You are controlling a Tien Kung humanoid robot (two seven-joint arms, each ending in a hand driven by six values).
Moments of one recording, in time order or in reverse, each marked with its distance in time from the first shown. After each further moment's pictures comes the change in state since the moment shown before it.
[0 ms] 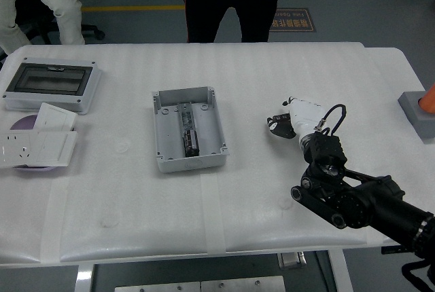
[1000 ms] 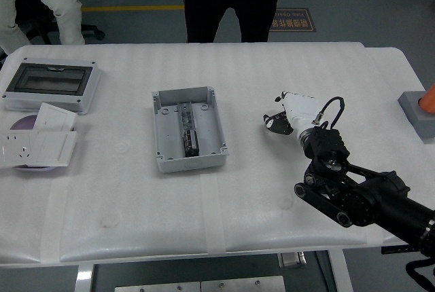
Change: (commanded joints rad) left arm -0.002 0.001 0.004 0.001 -0.004 -0.001 -0.004; right arm 0.004 -0.028 0.025 0.059 -0.039 0.066 0.056
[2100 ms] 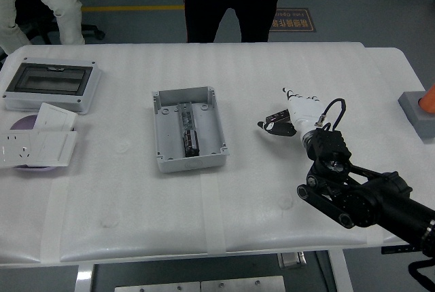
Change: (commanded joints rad) left arm -0.006 -0.005 0.013 0.000 -0.014 0.003 -0.009; right arm -0.003 -0.001 -0.021 -0.022 -0.008 0.006 -0.024
